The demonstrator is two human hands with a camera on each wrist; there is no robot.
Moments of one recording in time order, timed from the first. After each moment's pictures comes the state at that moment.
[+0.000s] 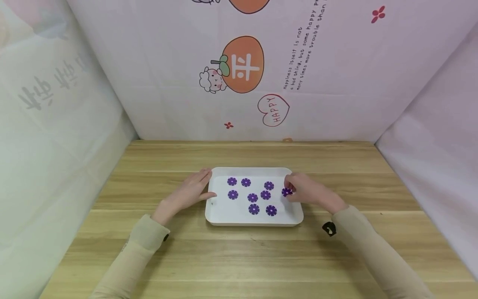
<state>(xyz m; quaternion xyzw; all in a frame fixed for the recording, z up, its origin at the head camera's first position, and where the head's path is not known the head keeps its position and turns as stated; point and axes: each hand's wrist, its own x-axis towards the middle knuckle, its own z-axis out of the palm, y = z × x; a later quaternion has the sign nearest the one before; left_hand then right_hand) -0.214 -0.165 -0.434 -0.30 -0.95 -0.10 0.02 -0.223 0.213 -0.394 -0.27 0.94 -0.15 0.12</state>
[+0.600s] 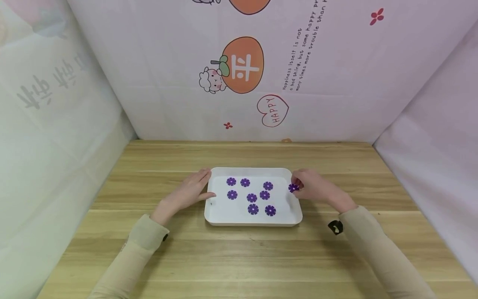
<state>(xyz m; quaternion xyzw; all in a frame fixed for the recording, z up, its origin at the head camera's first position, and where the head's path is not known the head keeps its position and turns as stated) -0.215 -0.166 -0.436 -0.30 -0.95 -0.11 0.01 -0.220 0.229 -0.379 -0.26 0.95 -0.16 0.09</state>
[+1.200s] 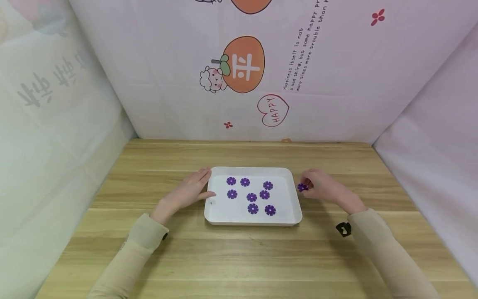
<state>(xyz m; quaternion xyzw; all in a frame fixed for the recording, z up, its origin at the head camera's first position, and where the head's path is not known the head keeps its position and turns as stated) -0.215 -0.167 -0.435 -0.30 -0.95 -0.11 0.01 -0.219 0.254 -0.382 -0.28 0.94 -0.17 0.05</state>
